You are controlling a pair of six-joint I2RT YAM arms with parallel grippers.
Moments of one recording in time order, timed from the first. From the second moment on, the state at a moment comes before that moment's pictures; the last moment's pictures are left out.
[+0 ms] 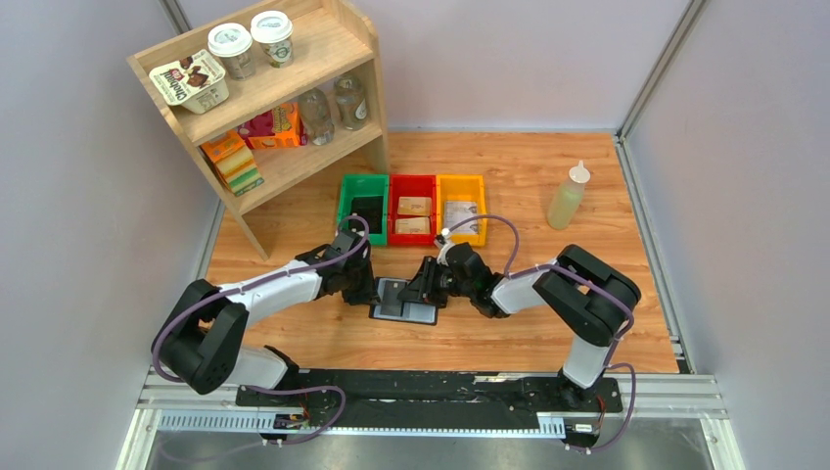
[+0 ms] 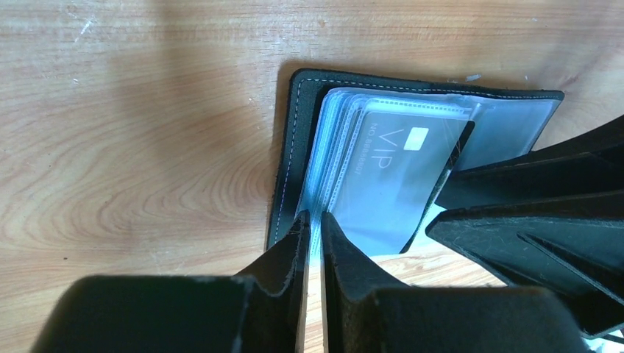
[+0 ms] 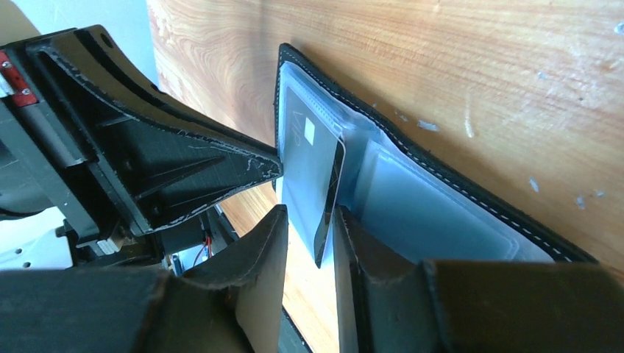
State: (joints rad) left arm -0.59 1.37 0.64 -0.35 0.12 -0.73; right arm 0.83 1.78 0.62 0.63 -0.35 1.08
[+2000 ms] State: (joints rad) left arm -0.59 1.39 0.65 -0.36 0.13 -0.77; right arm 0.76 1.90 0.50 1.10 -0.51 1.22
